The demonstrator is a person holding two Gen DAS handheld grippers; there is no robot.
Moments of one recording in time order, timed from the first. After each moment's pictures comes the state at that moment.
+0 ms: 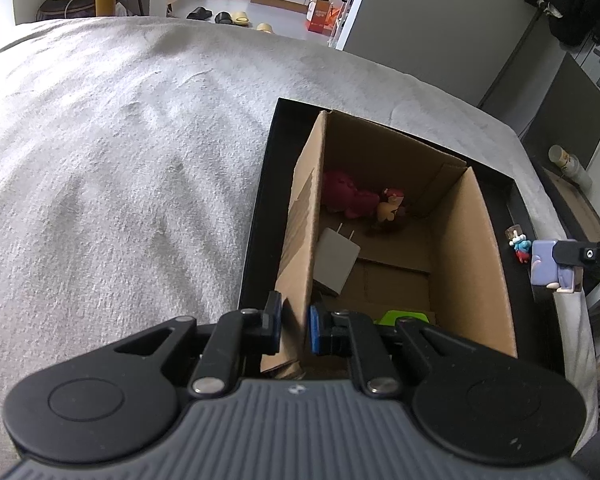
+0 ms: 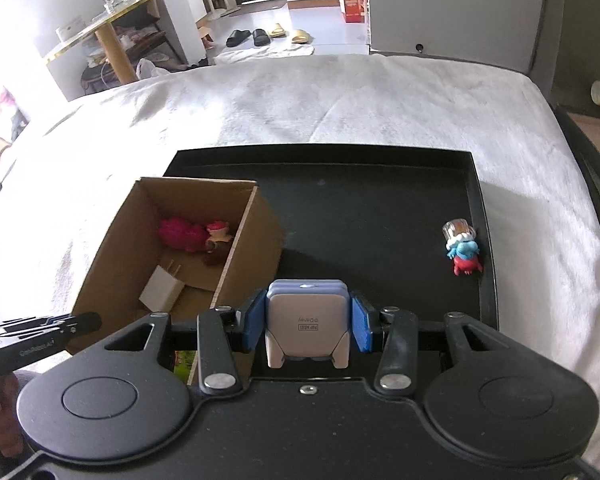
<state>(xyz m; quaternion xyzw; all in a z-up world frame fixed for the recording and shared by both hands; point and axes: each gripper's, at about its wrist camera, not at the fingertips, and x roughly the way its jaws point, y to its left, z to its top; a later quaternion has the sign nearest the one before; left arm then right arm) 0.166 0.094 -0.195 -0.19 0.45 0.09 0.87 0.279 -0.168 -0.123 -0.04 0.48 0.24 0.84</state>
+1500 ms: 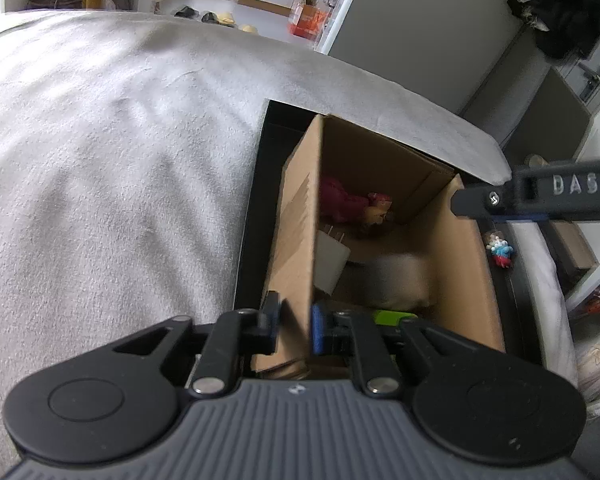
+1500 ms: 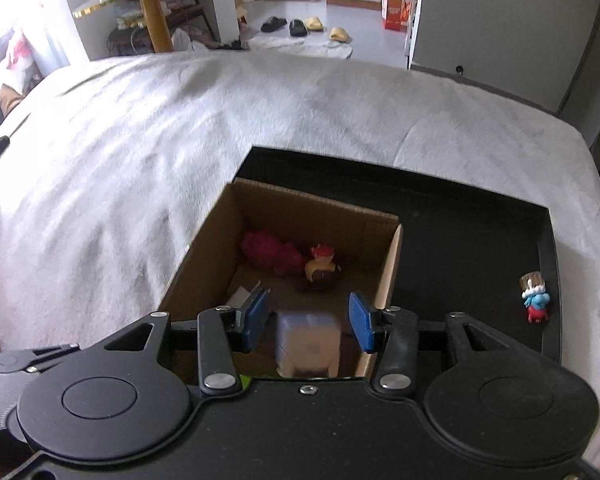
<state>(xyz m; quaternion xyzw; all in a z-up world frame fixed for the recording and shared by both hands) 0.159 0.105 -0.199 -0.21 0.43 0.06 0.88 0.261 -0.052 -0.109 -0.10 0.47 0.26 0.84</state>
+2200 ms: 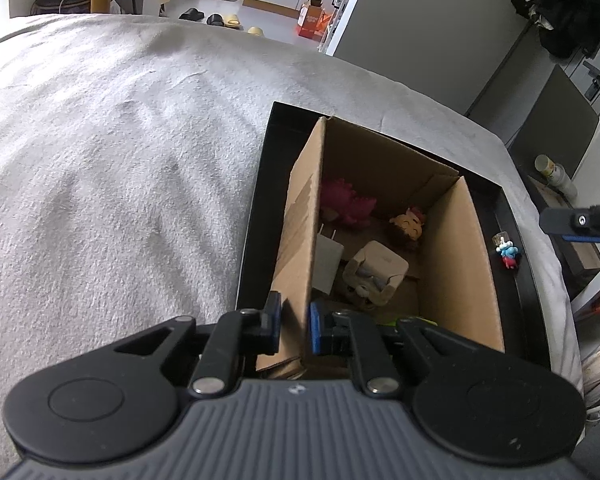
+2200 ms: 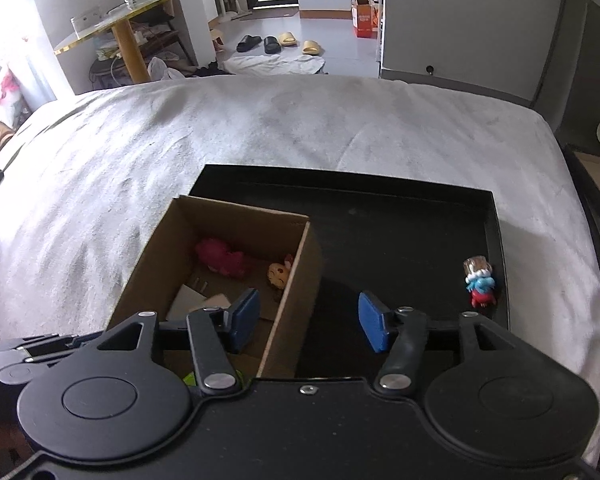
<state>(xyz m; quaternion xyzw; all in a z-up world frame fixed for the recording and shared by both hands) 0.158 0.102 -0.195 -0.20 0.43 0.08 0.87 0.270 -0.128 -0.096 -0.06 0.47 0.24 0.85</state>
